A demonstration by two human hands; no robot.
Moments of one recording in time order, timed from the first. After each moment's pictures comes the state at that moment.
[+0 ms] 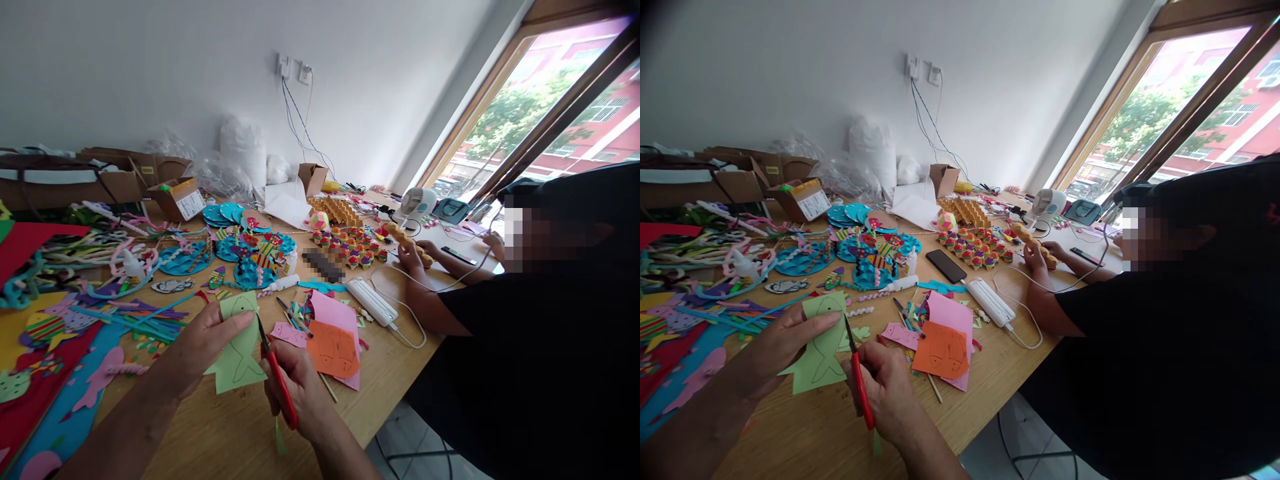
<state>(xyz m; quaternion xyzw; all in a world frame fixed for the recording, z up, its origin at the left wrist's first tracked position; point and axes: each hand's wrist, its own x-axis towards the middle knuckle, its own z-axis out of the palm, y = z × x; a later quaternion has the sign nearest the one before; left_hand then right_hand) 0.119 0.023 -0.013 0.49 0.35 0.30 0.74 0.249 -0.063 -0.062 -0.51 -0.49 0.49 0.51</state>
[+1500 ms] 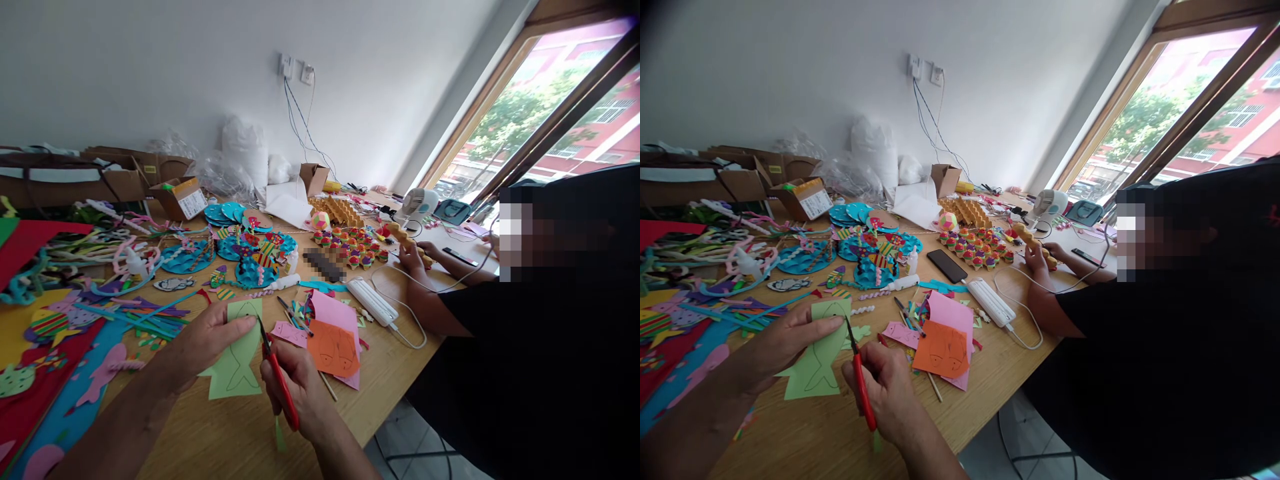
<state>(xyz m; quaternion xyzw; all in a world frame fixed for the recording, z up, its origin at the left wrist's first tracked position) 0.113 0.026 -0.014 0.53 0.35 0.25 0.74 0.249 -0.067 -0.058 -0.54 -0.49 0.47 0.50</state>
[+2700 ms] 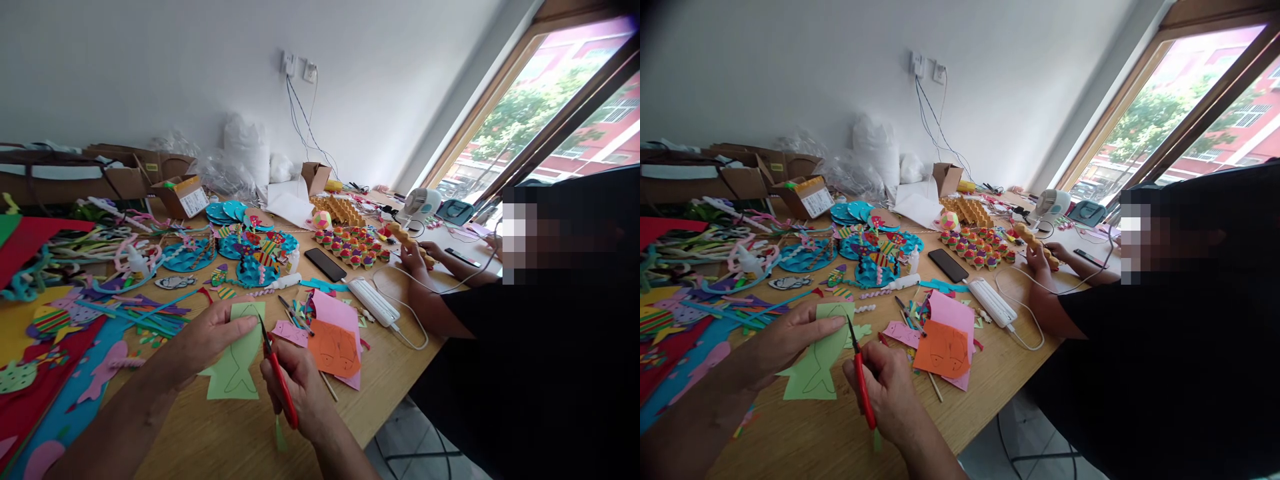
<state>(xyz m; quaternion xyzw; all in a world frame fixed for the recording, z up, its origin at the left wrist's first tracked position) 0.112 0.031 -0.020 0.57 0.34 0.21 0.72 0.249 -0.066 -0.062 -0.55 -0.49 0.46 0.50</state>
